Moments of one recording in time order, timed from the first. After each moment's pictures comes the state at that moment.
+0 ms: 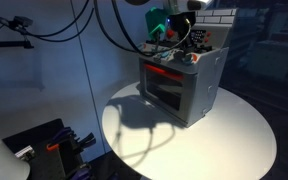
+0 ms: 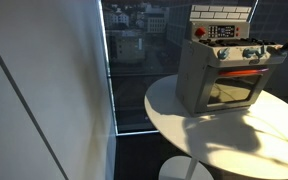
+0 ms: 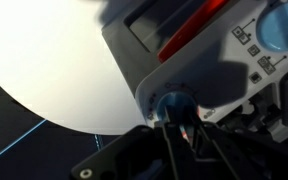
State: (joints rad) arm -0.13 0.00 -0.14 -2.15 0.41 2.60 0.13
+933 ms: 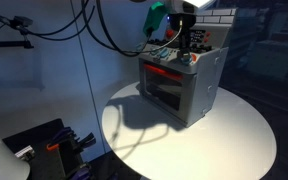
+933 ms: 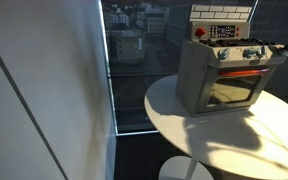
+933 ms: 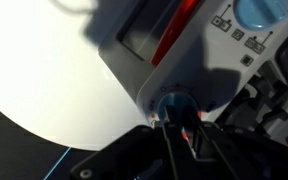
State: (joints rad) arm -0.14 0.00 -0.15 -2.14 0.42 2.55 0.37
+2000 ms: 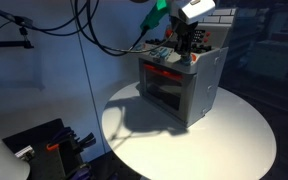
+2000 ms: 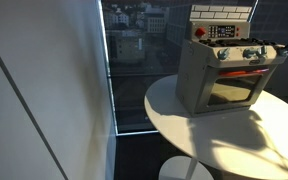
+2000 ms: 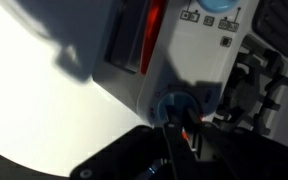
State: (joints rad) arm -0.15 0.00 -0.16 -2.14 0.58 2.51 0.53
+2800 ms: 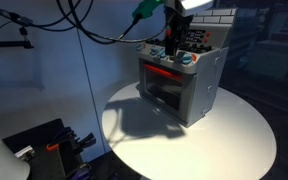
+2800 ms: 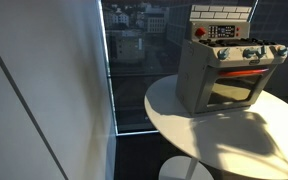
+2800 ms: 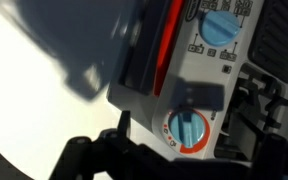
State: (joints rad) arm -0.17 -0.06 -0.18 -2.14 0.58 2.32 0.53
